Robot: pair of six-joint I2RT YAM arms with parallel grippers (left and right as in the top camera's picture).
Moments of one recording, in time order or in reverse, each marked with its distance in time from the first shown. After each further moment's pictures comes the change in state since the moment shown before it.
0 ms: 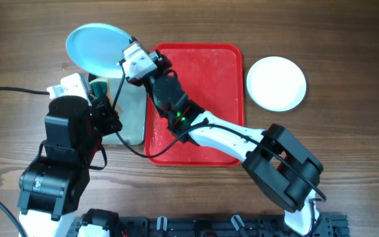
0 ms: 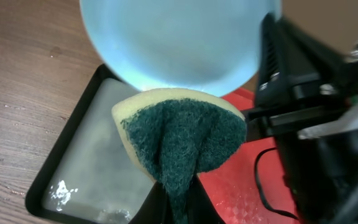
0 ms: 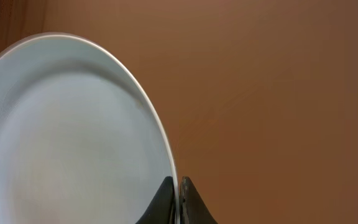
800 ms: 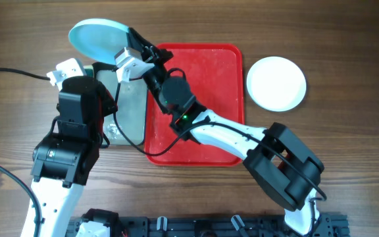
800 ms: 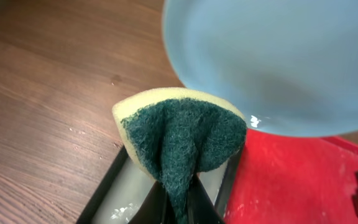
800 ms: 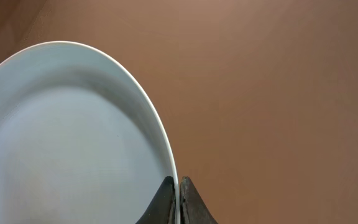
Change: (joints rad) left arm 0.000 0.145 0.000 0.119 -0.269 0.031; right arm -0.021 0.000 0.000 0.116 -0.063 -0.307
